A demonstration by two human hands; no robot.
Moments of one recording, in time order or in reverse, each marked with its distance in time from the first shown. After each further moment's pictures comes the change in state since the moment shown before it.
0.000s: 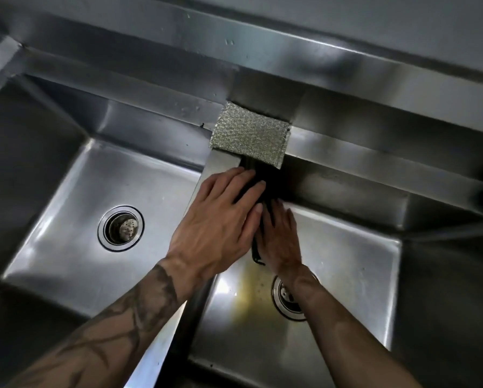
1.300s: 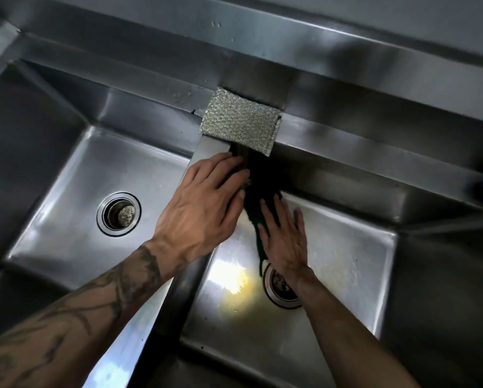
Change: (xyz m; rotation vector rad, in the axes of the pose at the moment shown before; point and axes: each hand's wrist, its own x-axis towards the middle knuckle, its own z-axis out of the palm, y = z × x) left_hand 0.001 0.000 -0.005 -0.022 -0.025 -0.019; right_hand -0.025 0.032 -0.002 -0.166 0.042 -0.057
